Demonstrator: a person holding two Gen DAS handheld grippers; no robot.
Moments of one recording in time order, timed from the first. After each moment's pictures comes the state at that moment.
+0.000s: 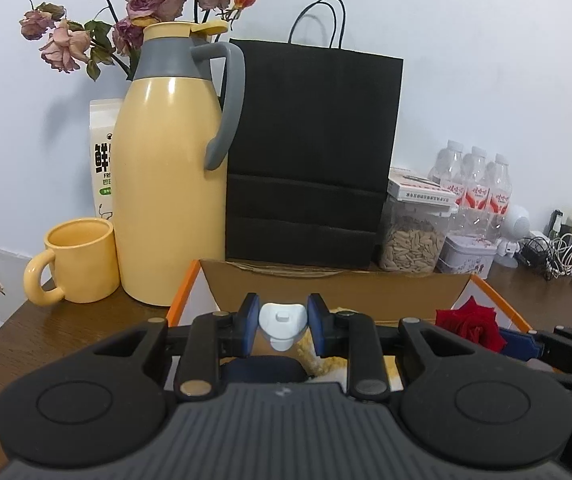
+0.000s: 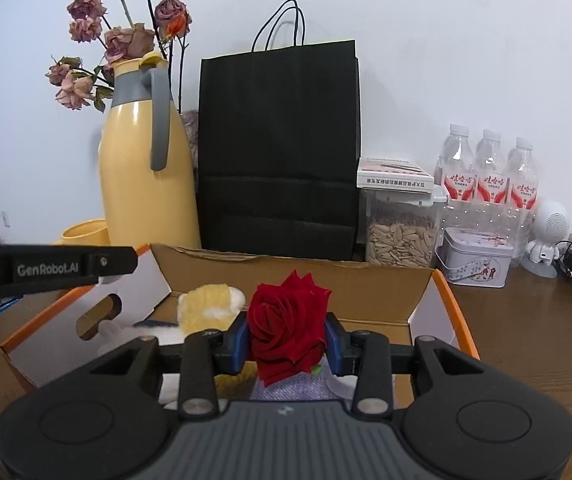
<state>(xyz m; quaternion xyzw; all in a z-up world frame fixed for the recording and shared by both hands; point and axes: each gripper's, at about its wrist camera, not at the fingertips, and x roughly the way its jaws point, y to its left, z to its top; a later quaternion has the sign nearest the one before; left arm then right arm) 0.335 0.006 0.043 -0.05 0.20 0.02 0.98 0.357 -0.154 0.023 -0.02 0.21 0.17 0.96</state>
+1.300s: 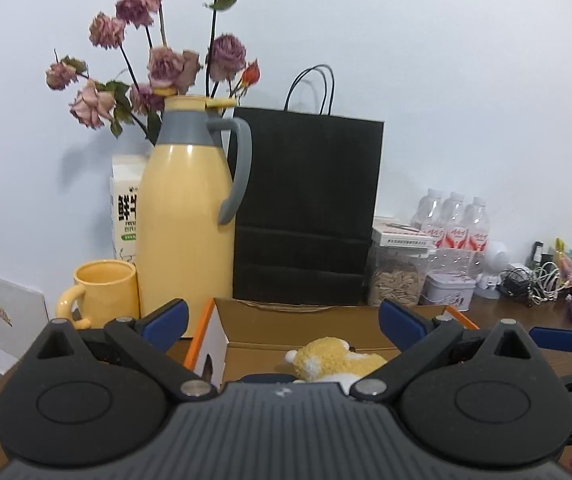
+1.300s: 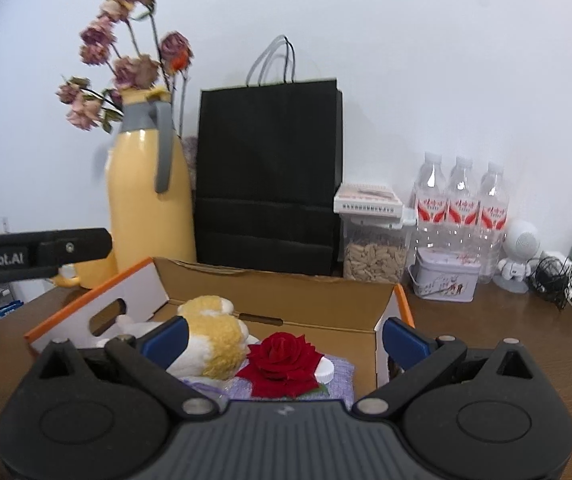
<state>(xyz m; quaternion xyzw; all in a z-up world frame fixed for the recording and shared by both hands) 0.267 0.011 0.068 -0.05 0.12 0.02 0.99 0.306 -0.182 0.047 -0.03 0.17 0.17 0.97</state>
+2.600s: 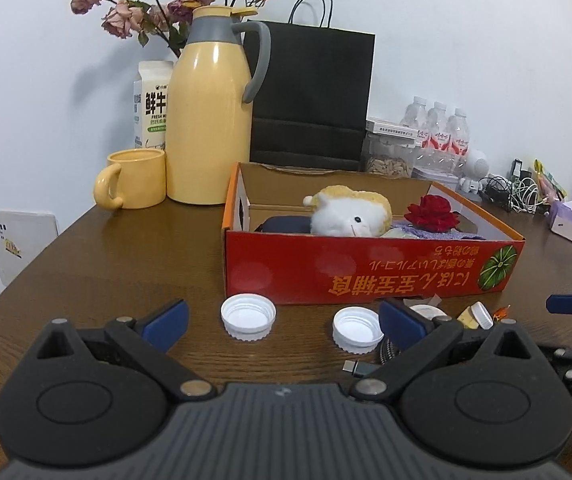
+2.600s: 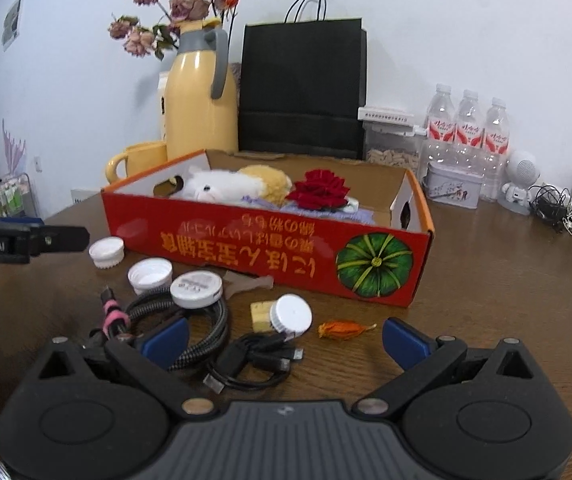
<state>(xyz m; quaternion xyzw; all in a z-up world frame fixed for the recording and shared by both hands) 0.172 0.037 0.001 -0.04 0.23 0.00 0.97 0.198 -0.202 -0.010 -0.06 0.26 0.20 0.94</state>
